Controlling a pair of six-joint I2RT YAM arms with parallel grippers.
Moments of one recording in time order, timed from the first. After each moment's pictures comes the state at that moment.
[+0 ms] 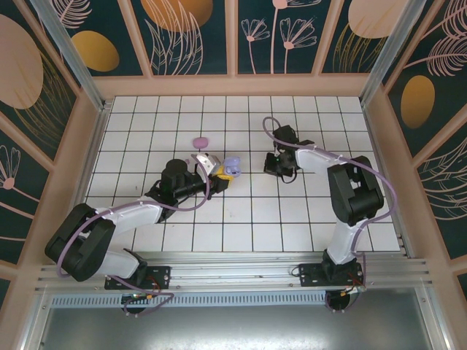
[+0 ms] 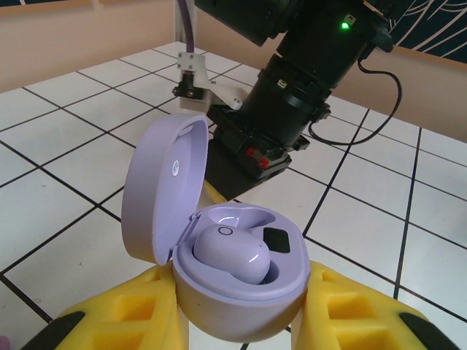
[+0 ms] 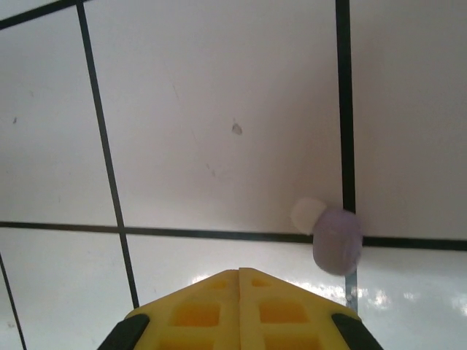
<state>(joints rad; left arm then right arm) -0.60 1.40 0.54 0.59 0.49 -0.03 0.40 1.84 1.17 -0.49 -0.18 0.54</state>
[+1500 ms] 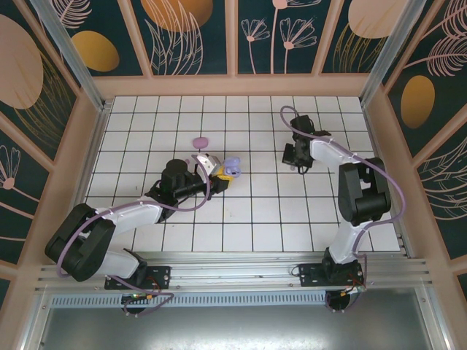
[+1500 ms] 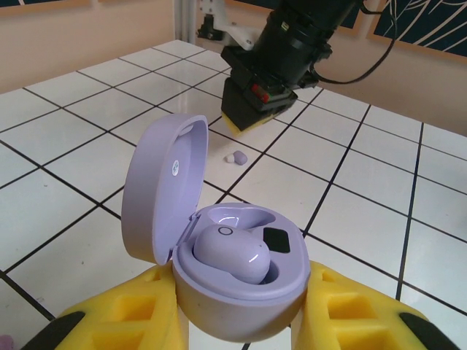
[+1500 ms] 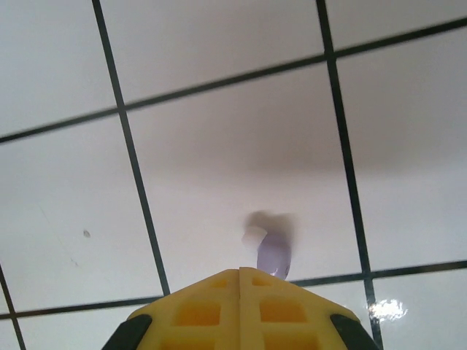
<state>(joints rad) -0.60 1.40 0.54 0.58 0.49 -0.01 0.25 1.82 1.27 -0.63 0.00 0.45</state>
